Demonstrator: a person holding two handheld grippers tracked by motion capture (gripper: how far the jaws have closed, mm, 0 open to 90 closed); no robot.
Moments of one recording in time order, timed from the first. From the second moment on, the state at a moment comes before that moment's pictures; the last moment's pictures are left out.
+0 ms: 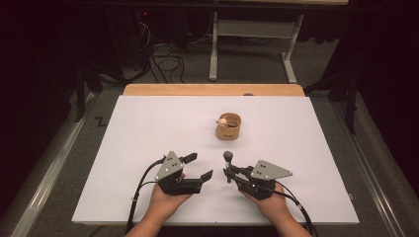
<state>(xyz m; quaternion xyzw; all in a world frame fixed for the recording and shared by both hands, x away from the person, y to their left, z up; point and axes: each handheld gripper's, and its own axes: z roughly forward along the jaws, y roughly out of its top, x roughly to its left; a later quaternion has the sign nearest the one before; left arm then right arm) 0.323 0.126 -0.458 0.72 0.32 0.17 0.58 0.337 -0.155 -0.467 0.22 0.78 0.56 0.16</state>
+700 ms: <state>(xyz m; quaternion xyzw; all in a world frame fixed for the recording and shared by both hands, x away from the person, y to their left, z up) 0.317 0.188 -0.472 0.71 0.39 0.22 0.55 0.348 -0.194 -0.461 0.27 0.76 0.56 0.20</state>
